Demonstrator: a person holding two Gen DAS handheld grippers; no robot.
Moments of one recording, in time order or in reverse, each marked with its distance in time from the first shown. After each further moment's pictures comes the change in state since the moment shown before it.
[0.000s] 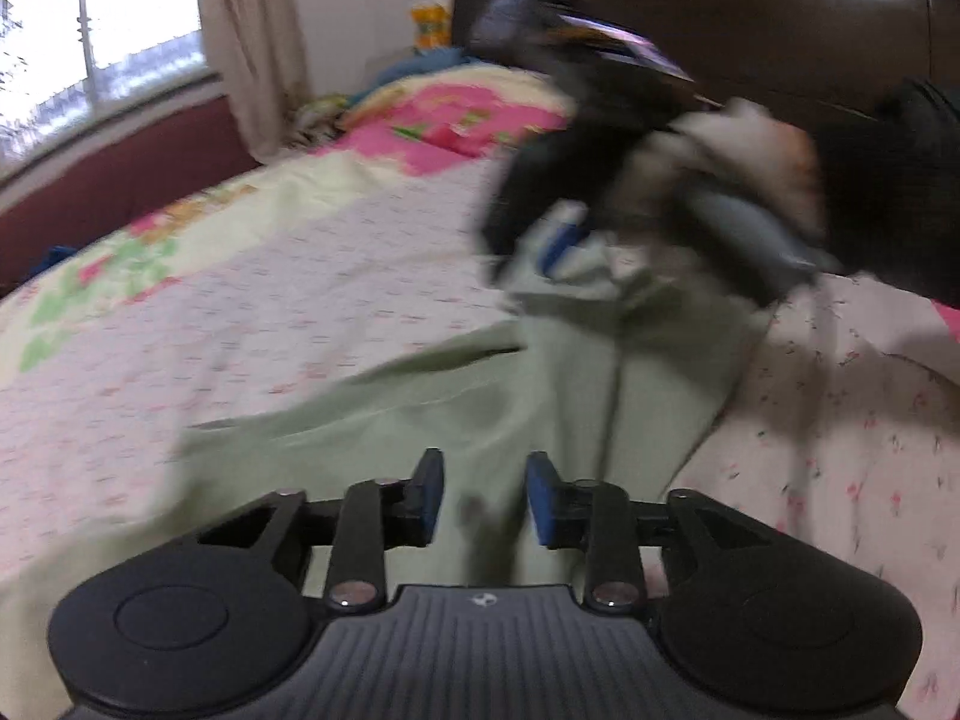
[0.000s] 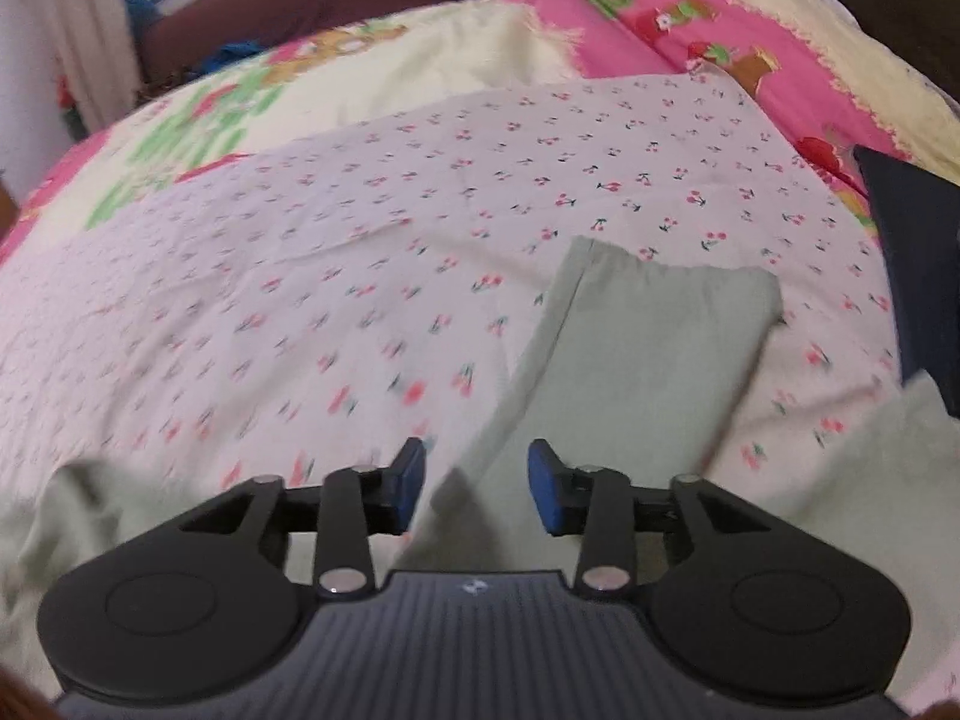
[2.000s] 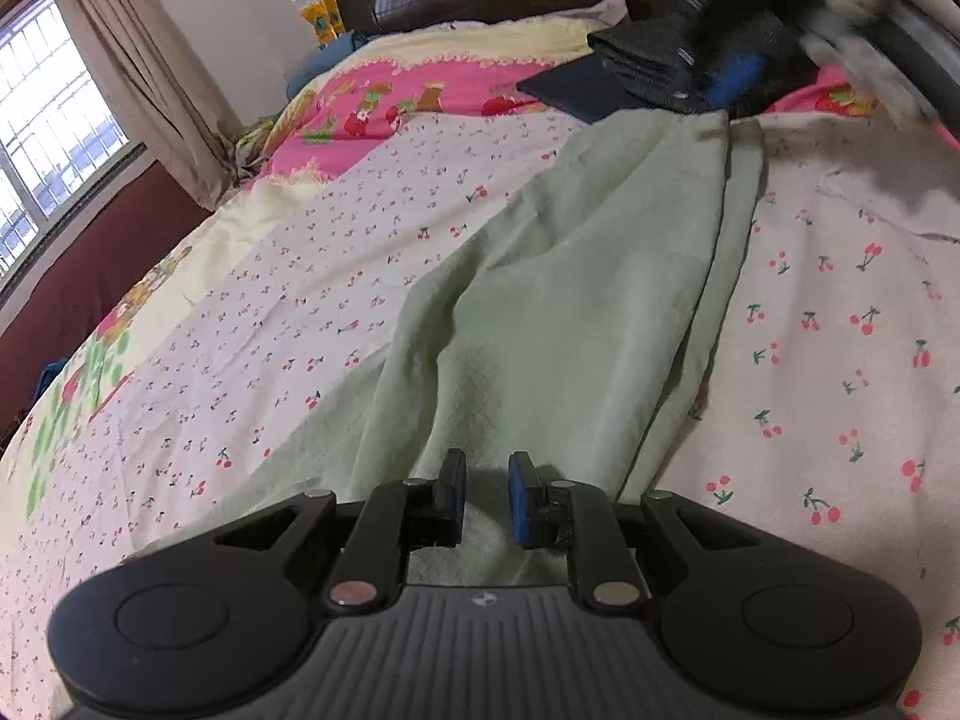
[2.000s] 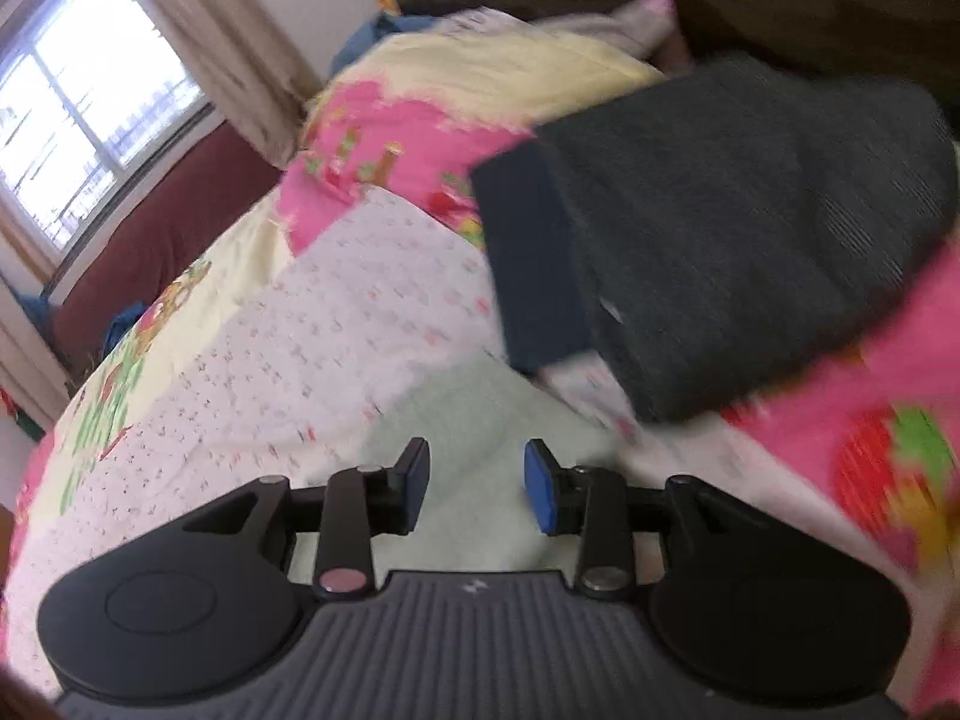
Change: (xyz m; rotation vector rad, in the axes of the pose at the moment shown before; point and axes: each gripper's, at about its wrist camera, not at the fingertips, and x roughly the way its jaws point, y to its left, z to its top) left arm 0.056 -0.073 0.015 0.307 0.068 0.096; right arm -0.107 -0.252 -0.112 0.580 -0.218 0.066
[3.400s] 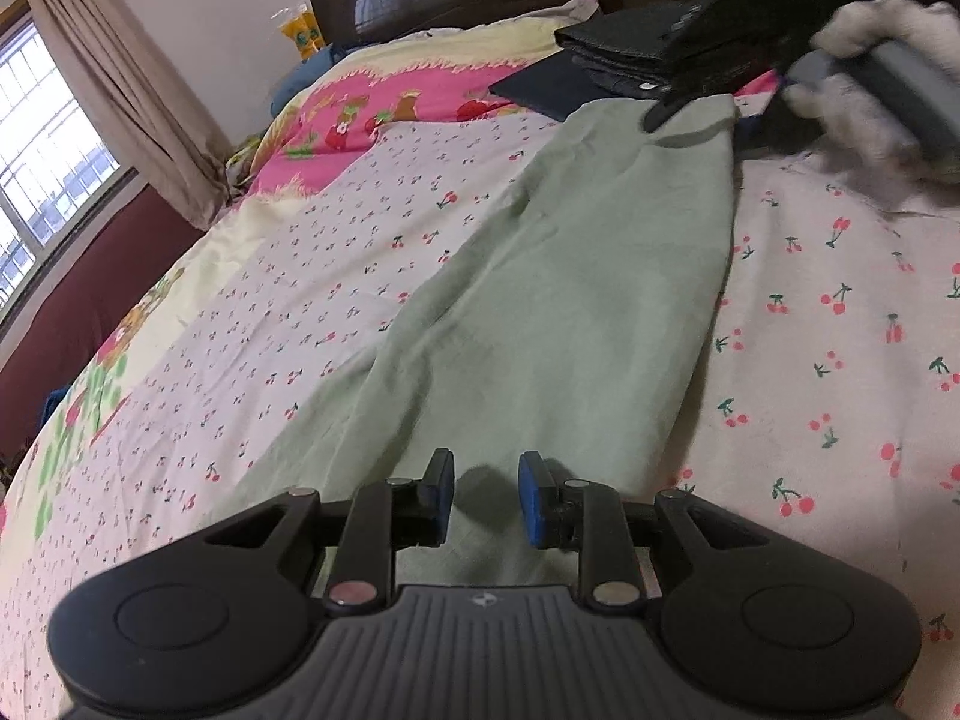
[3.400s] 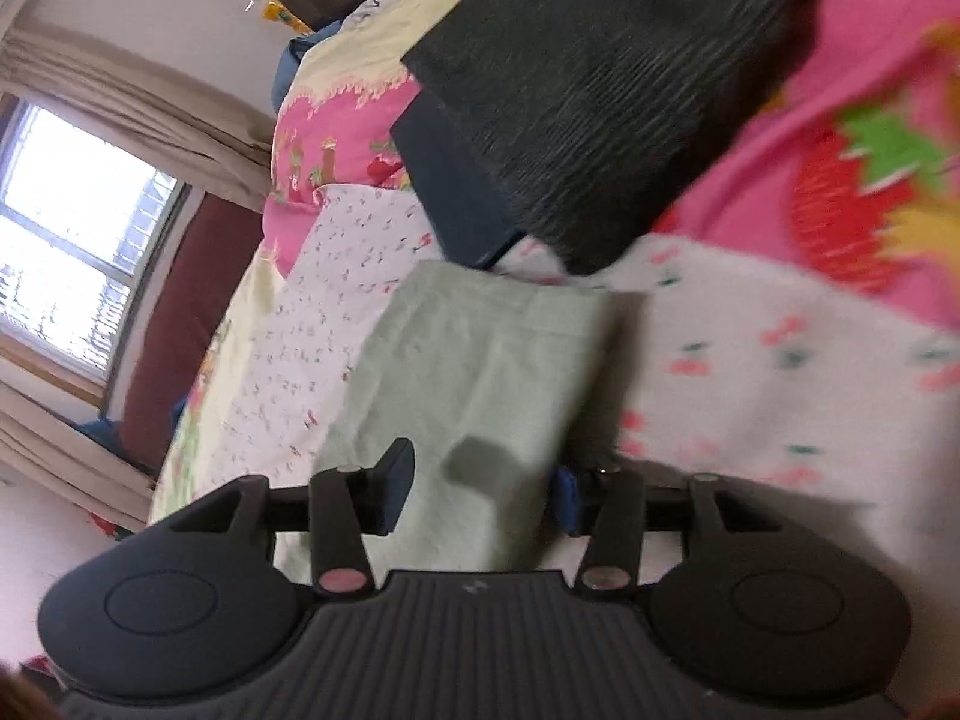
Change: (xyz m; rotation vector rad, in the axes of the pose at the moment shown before) left arm 0.001 -0.018 0.001 0.055 0.001 0.014; right arm 0.044 -0.042 -0.025 0.343 0.013 0.195
